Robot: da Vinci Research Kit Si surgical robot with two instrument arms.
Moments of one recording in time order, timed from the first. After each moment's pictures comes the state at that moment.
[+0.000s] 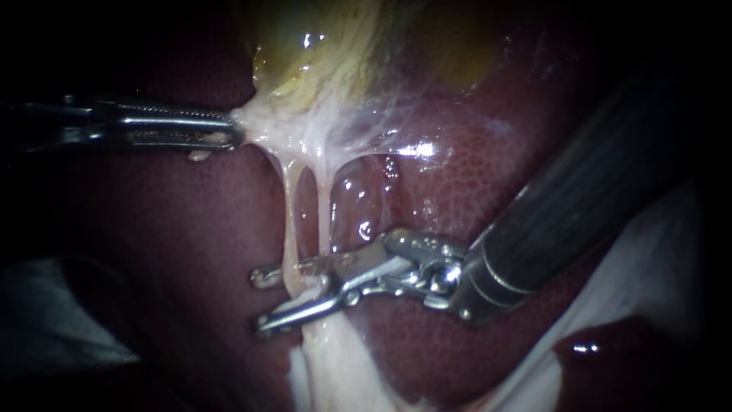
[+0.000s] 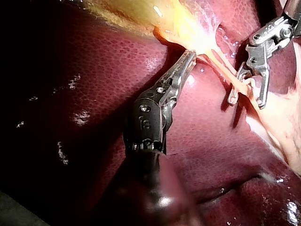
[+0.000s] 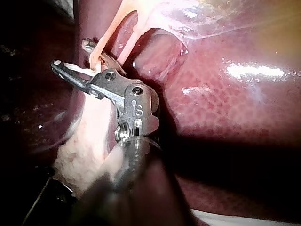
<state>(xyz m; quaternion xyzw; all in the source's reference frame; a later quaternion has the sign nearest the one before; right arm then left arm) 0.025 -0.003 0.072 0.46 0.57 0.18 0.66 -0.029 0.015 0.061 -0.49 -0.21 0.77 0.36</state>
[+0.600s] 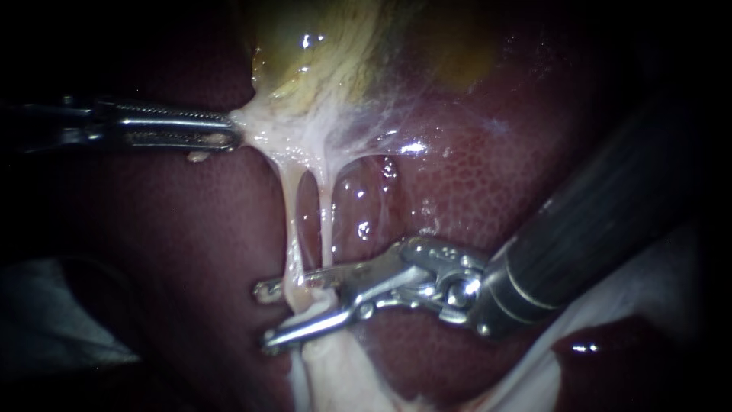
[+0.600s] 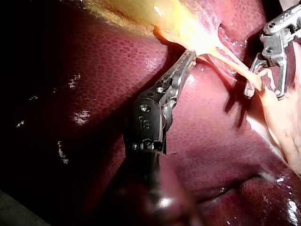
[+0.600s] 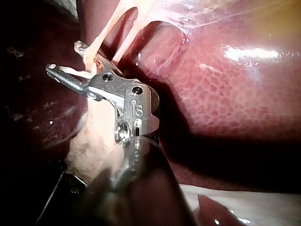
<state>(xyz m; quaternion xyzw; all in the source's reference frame) 0.024 -0.002 0.067 0.48 0.58 0.17 0.63 -0.029 0.015 0.061 -0.49 -0.21 0.77 0.36</state>
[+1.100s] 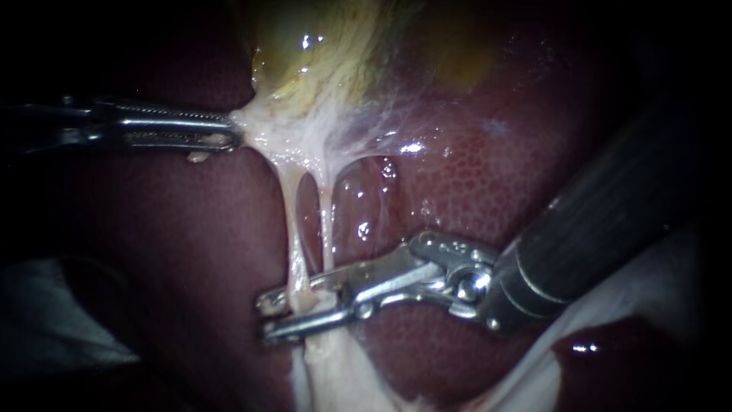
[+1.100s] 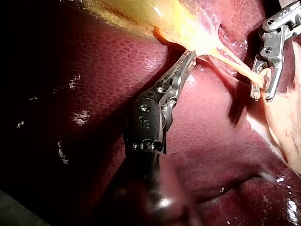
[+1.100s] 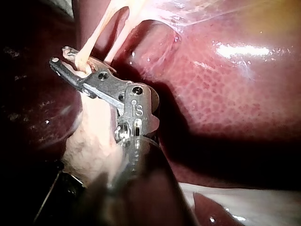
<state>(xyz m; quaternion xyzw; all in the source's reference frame) 0.023 -0.002 0.068 0.49 0.58 0.17 0.63 -0.029 0.015 0.061 -0.49 -0.21 0.77 0.36</state>
